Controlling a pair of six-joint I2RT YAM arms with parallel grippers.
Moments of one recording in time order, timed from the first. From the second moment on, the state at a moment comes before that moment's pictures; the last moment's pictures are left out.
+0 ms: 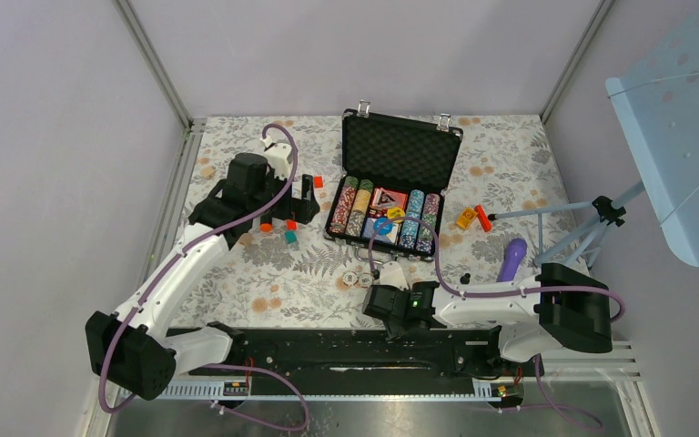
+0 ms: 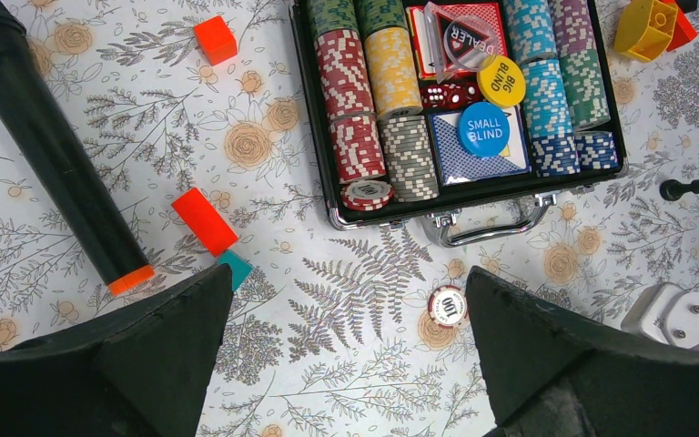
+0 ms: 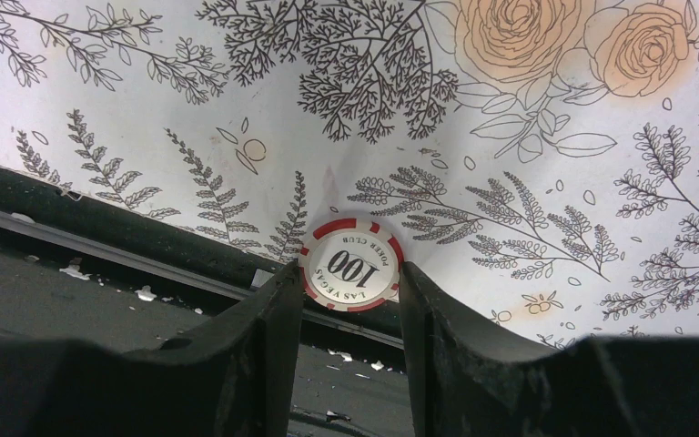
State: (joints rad) left arm -0.39 1.16 1.06 -0.51 0.18 -0.16; right arm 1.32 1.42 0.70 -0.61 0.33 0.85
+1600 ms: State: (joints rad) left arm -0.36 1.13 1.02 -0.48 0.30 -0.19; right arm 1.22 1.38 0.67 -0.62 0.27 0.79
